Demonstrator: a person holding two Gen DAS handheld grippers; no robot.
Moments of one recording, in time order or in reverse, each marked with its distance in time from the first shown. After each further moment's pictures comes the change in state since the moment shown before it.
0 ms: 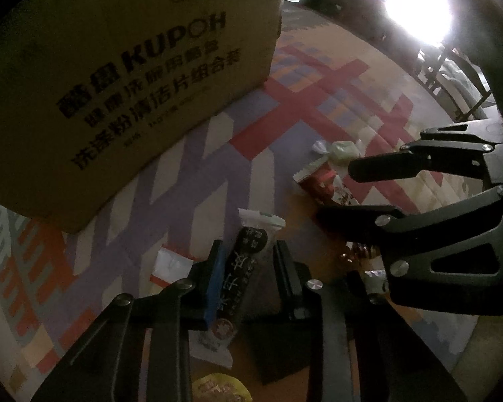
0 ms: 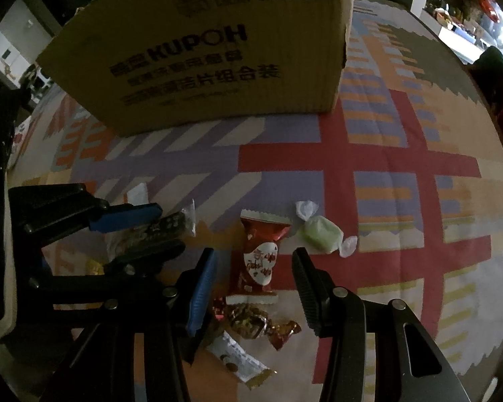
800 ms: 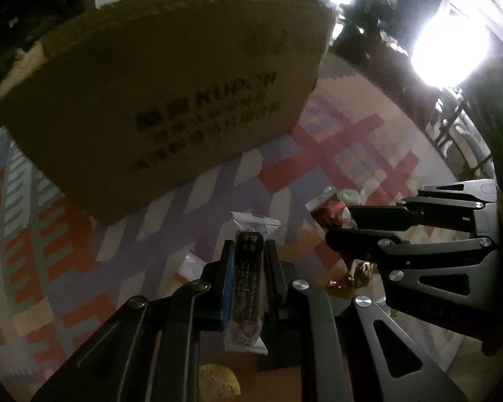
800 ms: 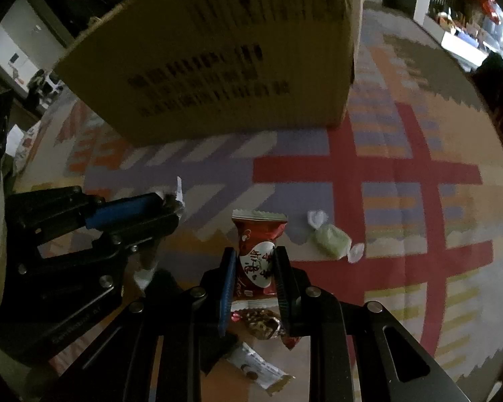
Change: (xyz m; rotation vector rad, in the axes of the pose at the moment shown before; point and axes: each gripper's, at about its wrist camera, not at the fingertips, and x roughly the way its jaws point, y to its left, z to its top) left arm -0.040 0.018 -0.002 -0.186 -0.134 0.020; right arm -0.026 0.000 -0.003 -0.023 -0.070 0.029
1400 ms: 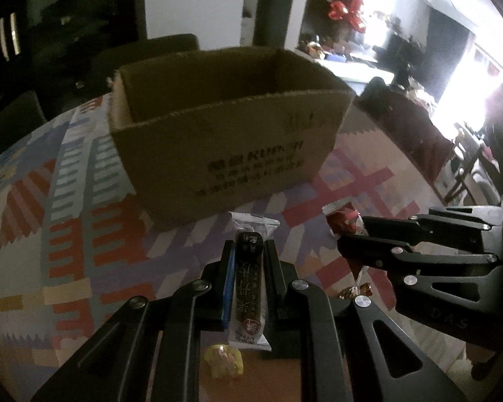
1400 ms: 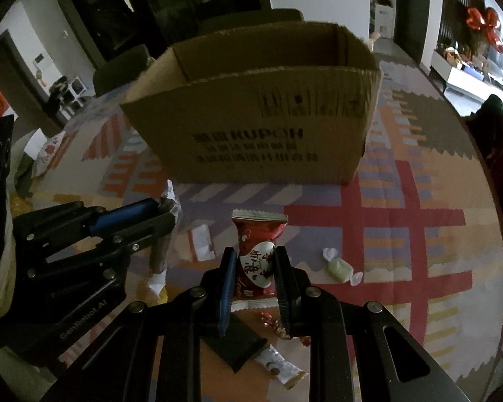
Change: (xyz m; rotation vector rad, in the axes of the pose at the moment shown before) left arm -0.066 0.003 -0.003 -0.139 -0.162 0.106; right arm -0.057 0.032 0.010 -0.064 -0.135 0.032
